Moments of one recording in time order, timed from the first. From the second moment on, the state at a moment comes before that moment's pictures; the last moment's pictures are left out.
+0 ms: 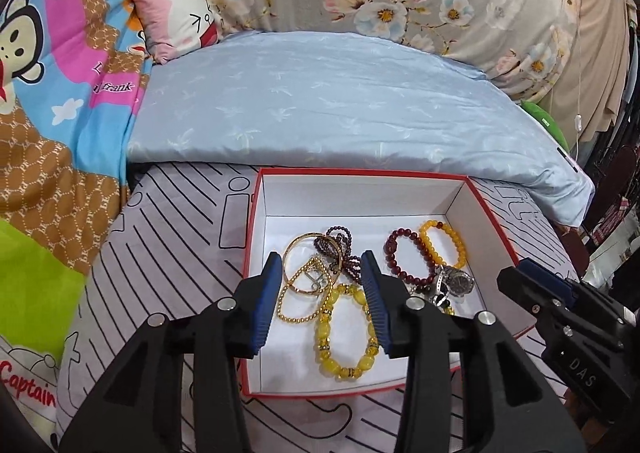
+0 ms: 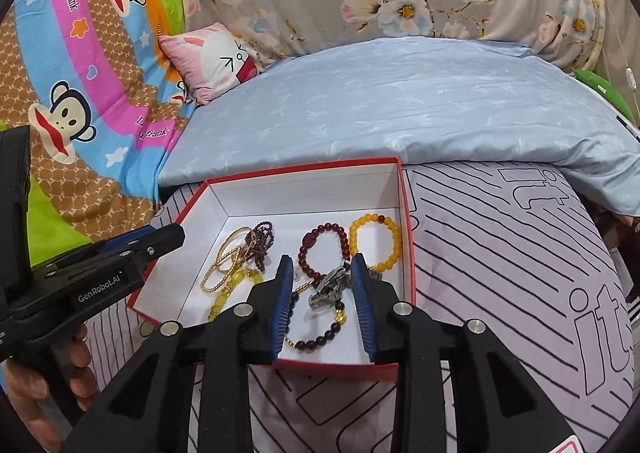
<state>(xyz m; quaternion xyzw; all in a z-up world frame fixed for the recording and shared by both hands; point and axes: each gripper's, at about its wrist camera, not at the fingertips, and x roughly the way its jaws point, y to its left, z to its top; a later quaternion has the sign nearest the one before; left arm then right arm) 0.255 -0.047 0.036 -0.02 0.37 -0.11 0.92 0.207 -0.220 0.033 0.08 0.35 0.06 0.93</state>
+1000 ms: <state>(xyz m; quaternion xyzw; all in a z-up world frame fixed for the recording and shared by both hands) 0.182 -0.064 0.034 0.00 0.38 -0.07 0.92 0.134 -0.196 0.040 0.05 0.35 0.01 0.94</state>
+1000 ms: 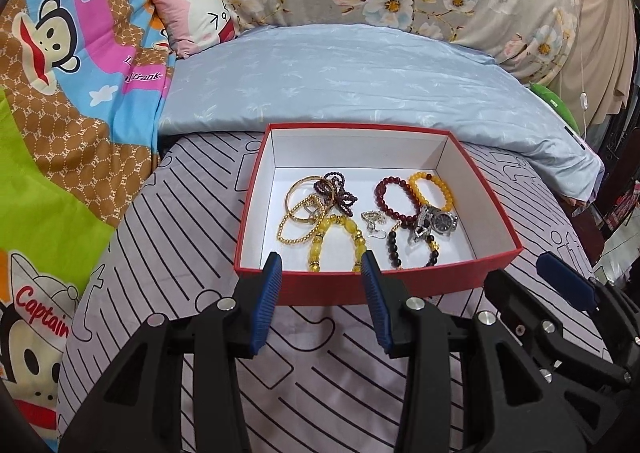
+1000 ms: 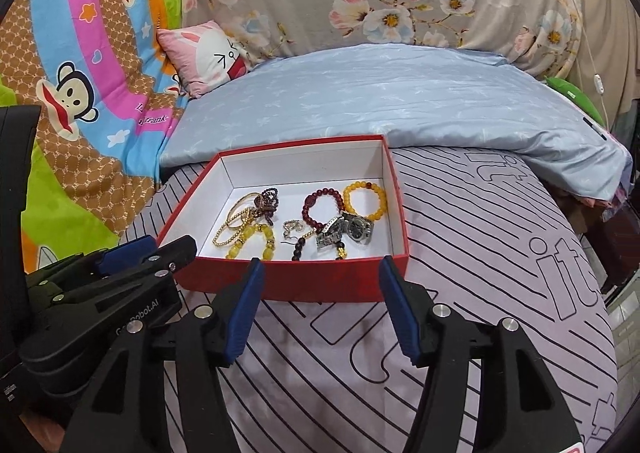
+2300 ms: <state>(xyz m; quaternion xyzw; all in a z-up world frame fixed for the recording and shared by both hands) 0.164 -0.043 0.029 0.01 0.37 0.02 0.93 0.118 -0.192 0.037 0.04 0.34 -0.05 0.94</state>
